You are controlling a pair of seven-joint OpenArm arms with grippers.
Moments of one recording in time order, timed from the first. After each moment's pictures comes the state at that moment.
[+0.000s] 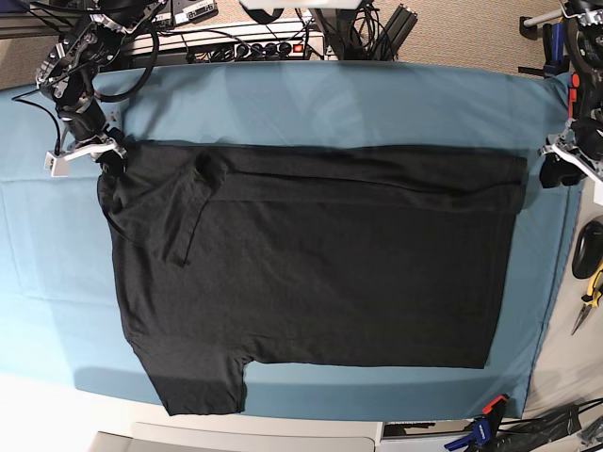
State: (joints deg) left arm 17.8 -27.3 -32.4 91.7 -48.6 -22.6 52.5; right arm -6.8 7.5 49.3 86.4 39.9 30.6 -55.3
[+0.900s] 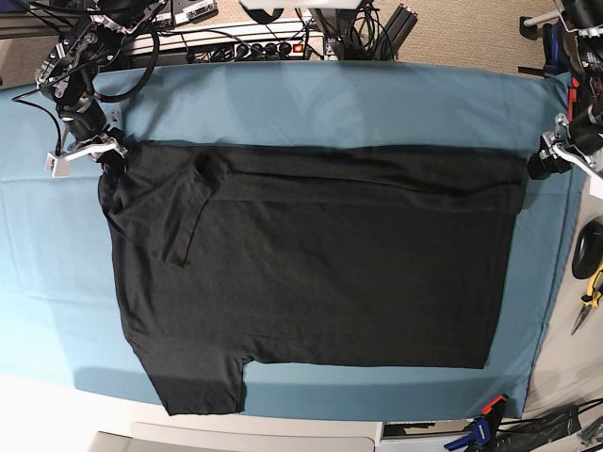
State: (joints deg) left arm 13.2 -26.4 -32.4 79.8 -58.5 -24.1 58.3; right arm -6.9 7.5 49.3 86.4 40.0 31.0 -55.3
